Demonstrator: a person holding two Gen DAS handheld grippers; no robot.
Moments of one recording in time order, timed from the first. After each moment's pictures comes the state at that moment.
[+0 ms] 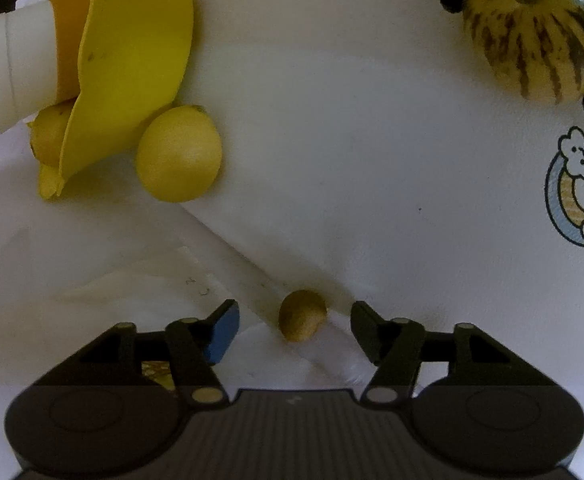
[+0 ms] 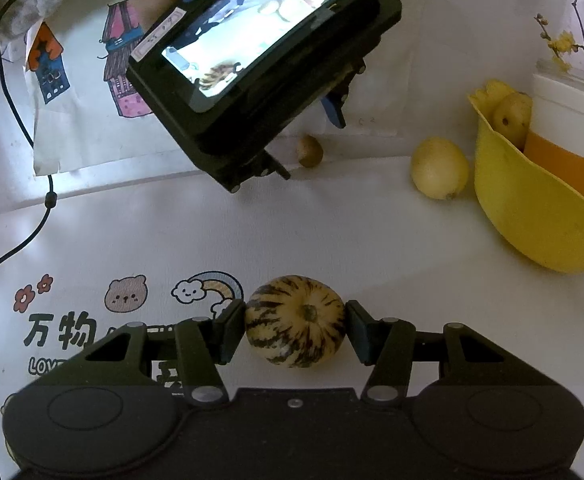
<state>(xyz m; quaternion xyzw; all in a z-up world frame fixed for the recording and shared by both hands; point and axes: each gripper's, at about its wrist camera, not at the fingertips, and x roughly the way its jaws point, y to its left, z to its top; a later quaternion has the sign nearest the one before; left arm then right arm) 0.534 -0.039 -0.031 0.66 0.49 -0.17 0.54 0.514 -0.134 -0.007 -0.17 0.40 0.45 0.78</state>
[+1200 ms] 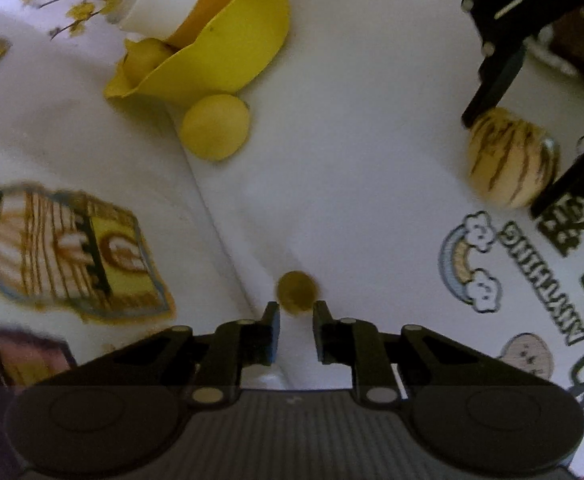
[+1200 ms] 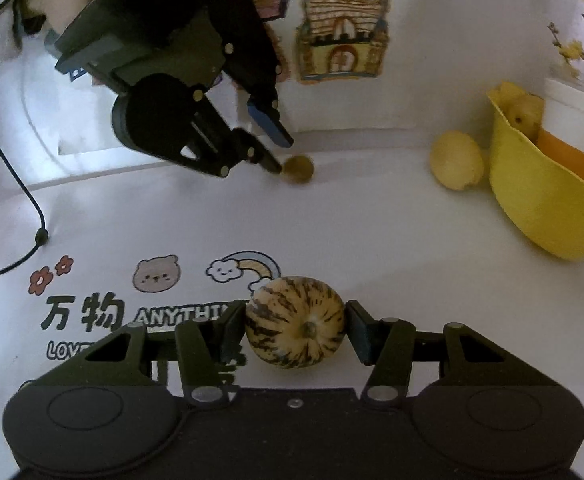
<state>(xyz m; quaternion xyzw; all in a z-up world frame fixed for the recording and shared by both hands) 0.472 0.004 0.004 0.43 0.49 -0.15 0.75 0.483 -0.129 -0.005 -0.18 0.40 0.45 0.78</state>
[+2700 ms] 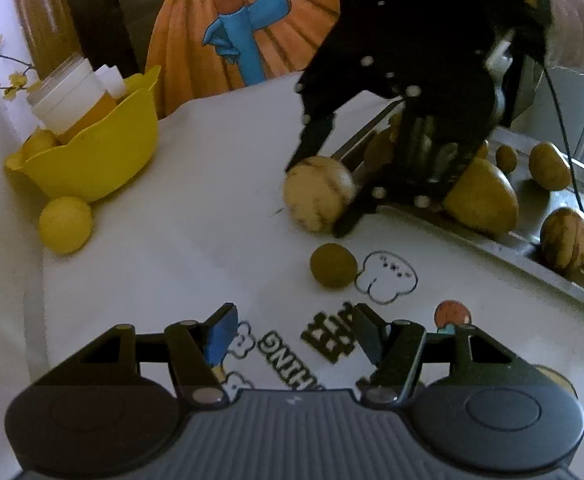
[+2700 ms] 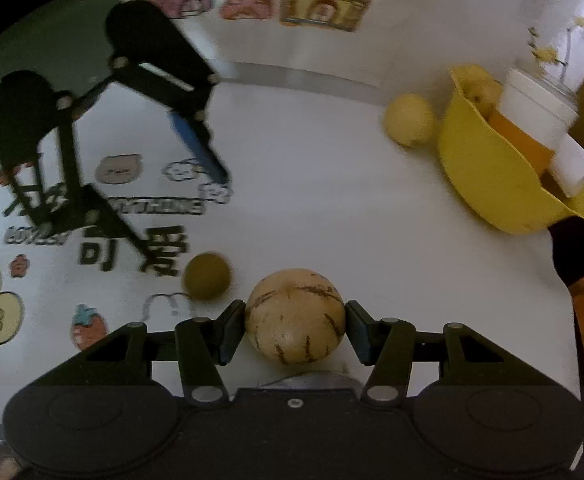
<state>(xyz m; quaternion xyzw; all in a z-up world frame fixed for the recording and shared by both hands) 0.386 -0.005 -0.002 0.24 0.36 -0.37 0.82 0.471 -0.164 -0.002 -0.31 0.41 0.39 0.77</state>
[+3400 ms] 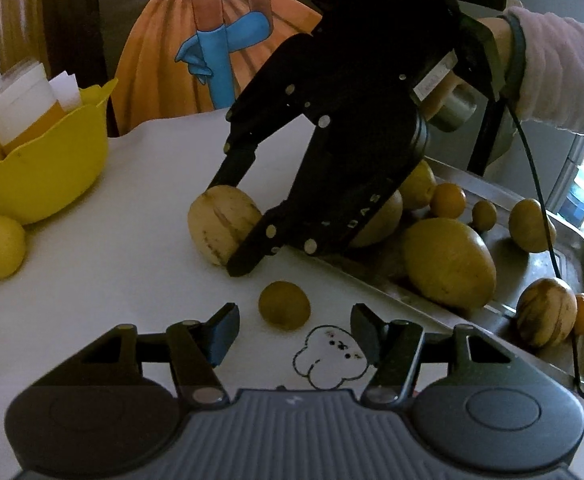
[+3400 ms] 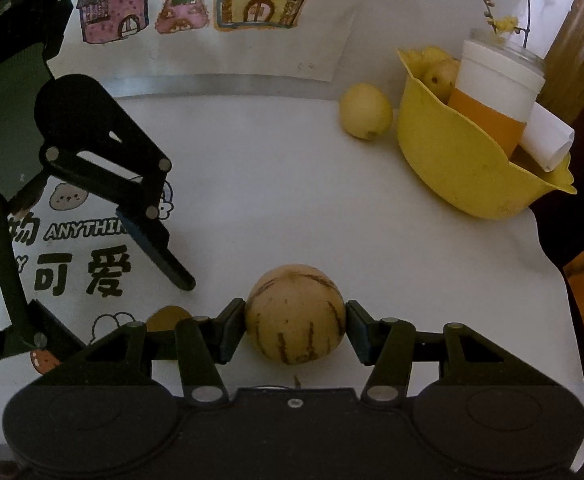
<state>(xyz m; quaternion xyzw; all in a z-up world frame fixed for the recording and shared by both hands) 0.400 -0.043 -0.015 0.17 0.35 -0.42 0.82 0.498 -0.177 -0.008 -0.27 0.41 0.37 0.79</state>
